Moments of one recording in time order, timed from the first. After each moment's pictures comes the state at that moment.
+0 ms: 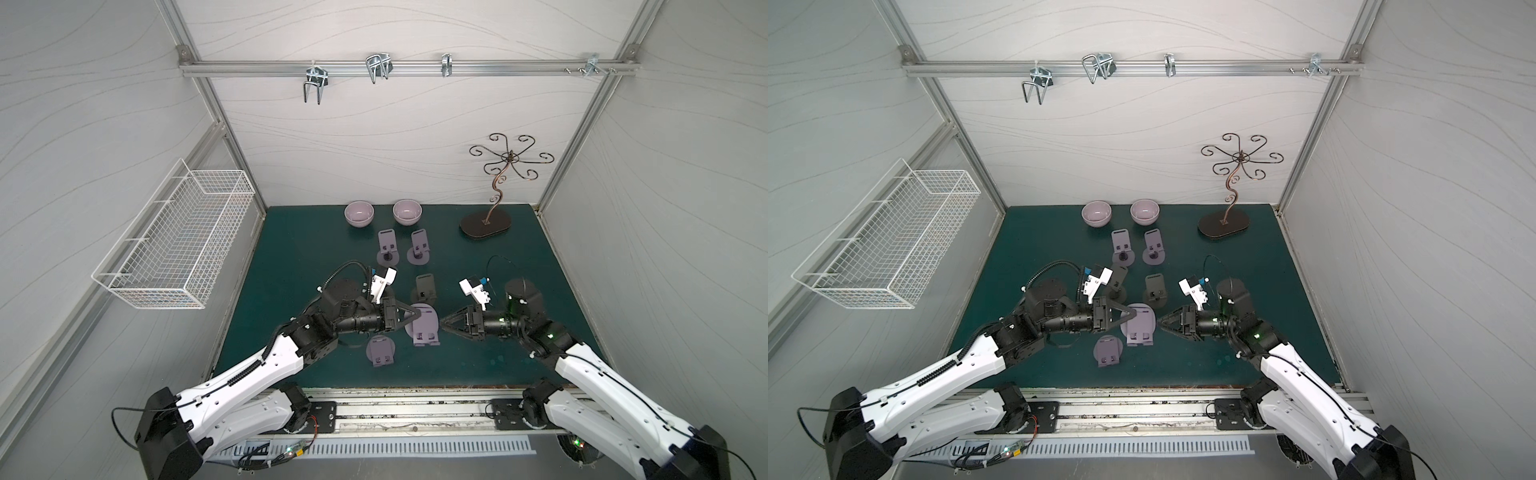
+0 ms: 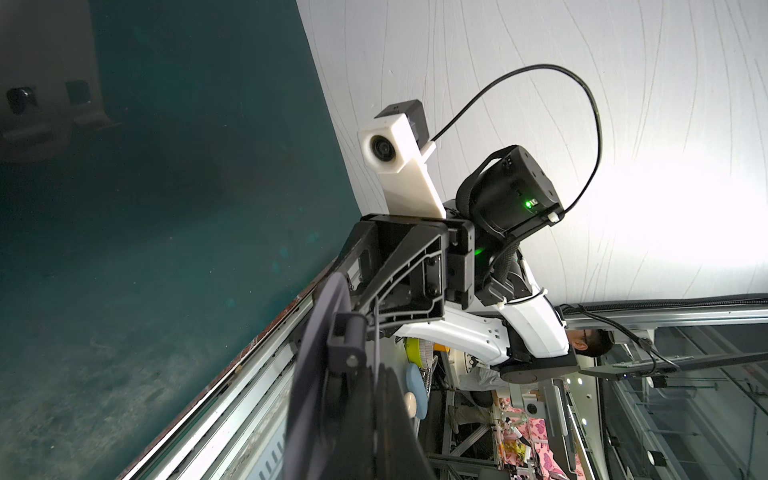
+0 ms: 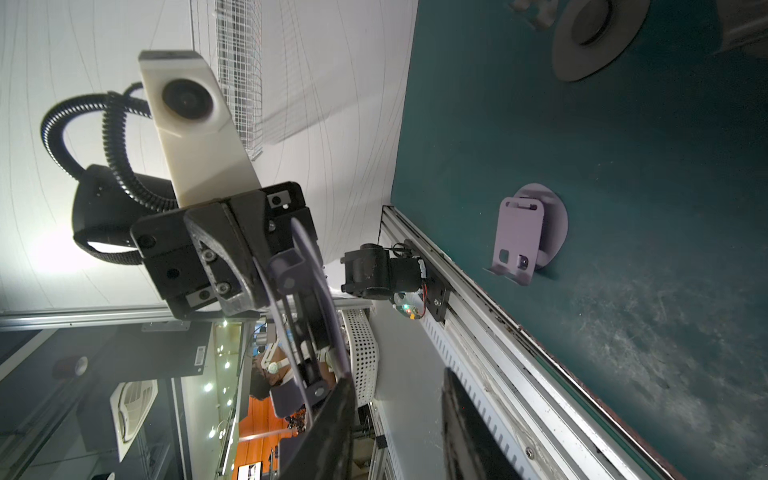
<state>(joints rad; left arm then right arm) -0.80 0.96 0.69 -0.01 0.56 -1.08 0.60 0.81 0.54 -0.19 -0.91 0.95</state>
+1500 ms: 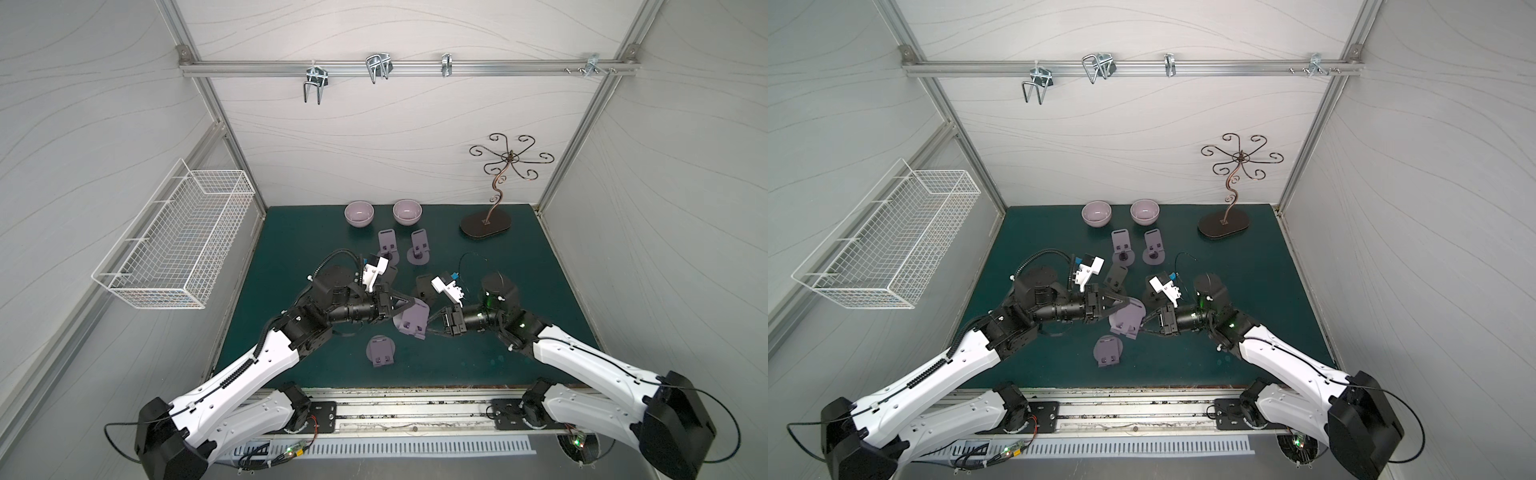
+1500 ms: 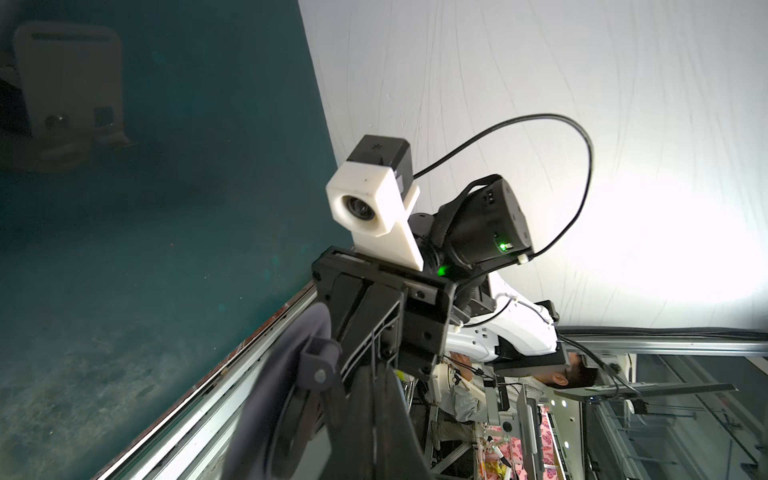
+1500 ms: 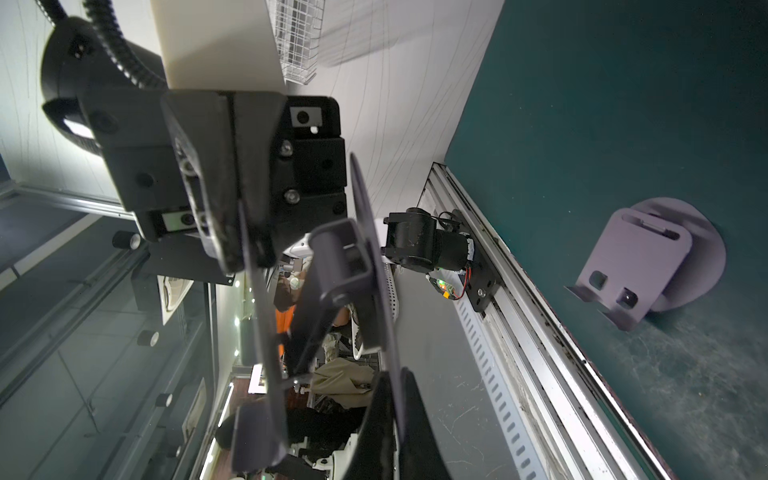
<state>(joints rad) -0.68 0.96 0.82 -0.11 0.61 -1.12 0.75 1.08 0.58 0.15 -1.02 0.96</state>
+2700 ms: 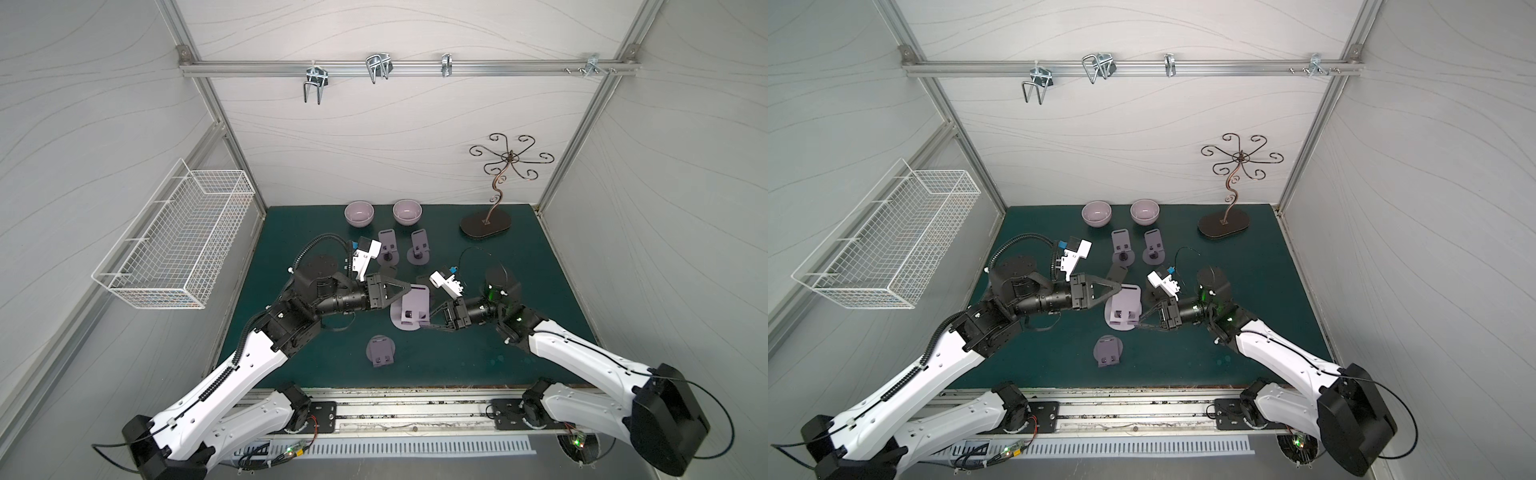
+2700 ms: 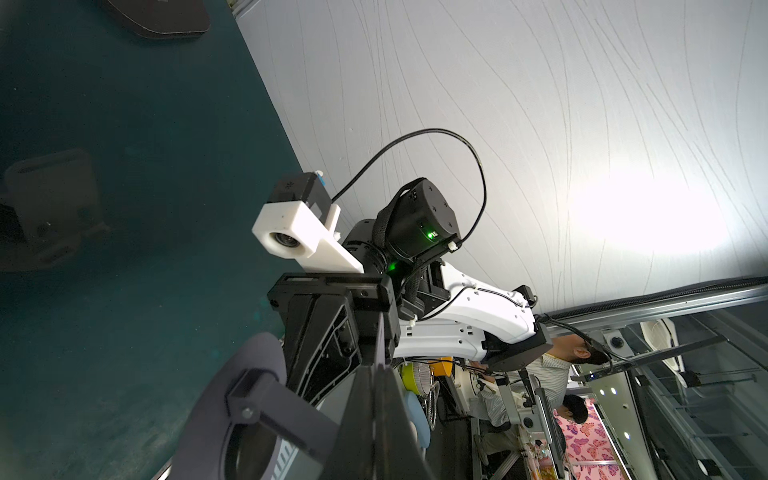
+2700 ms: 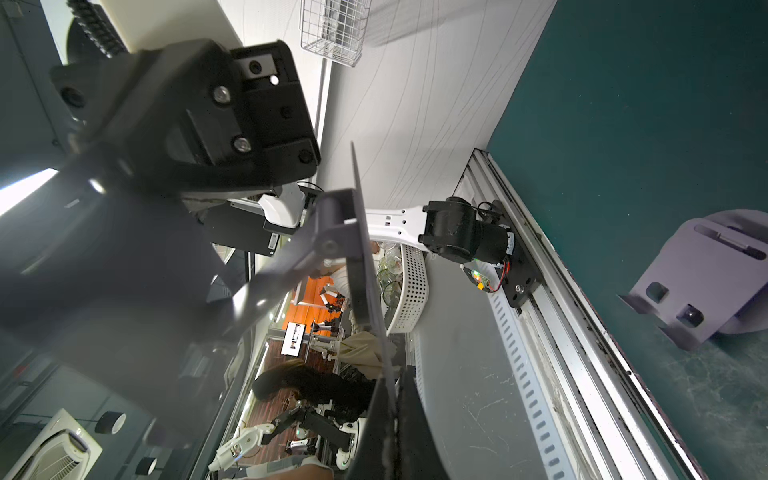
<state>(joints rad) -0.66 0.92 0.96 -0.22 0.60 -0.97 0.67 1.13 0.57 0.29 -1.18 1.05</state>
